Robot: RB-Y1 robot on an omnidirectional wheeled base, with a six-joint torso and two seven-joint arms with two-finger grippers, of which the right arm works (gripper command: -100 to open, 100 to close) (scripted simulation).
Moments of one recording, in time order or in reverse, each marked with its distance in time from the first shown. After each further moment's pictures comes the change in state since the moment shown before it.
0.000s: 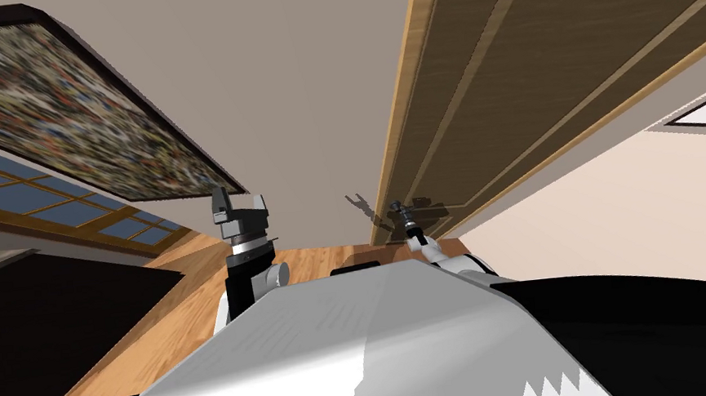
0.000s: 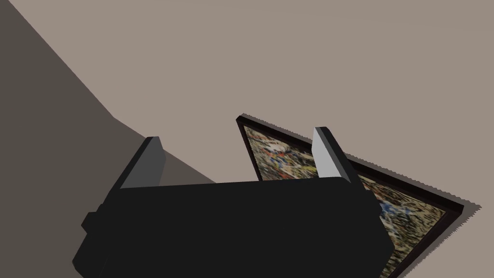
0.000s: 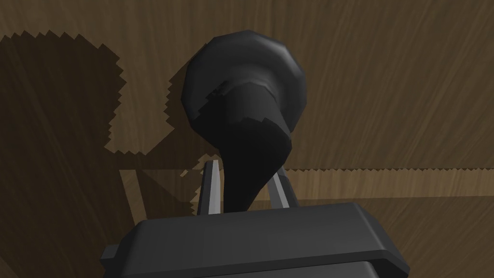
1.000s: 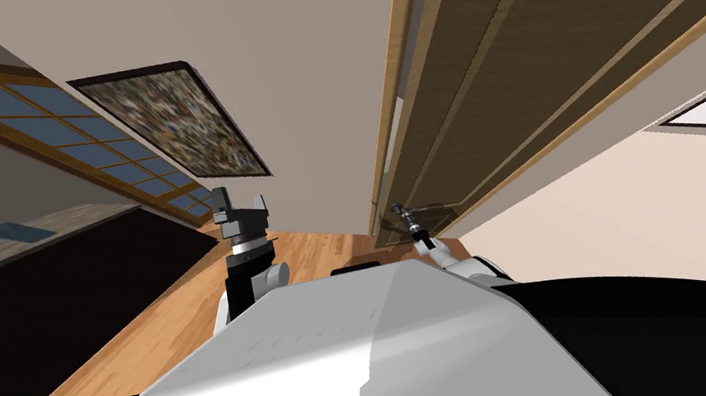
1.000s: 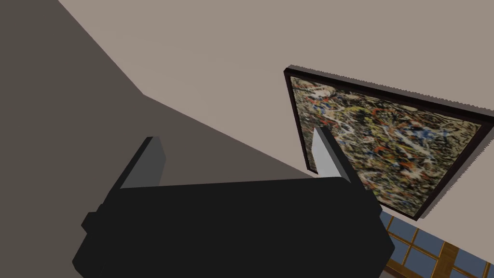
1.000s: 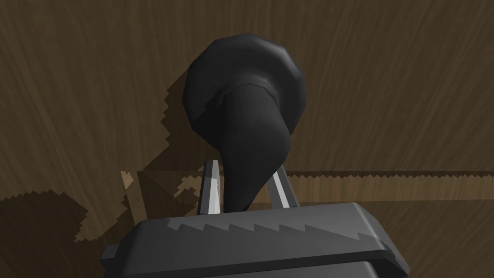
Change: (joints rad) arm 0.053 -0.077 0.090 -0.015 0.042 -0.056 -0.122
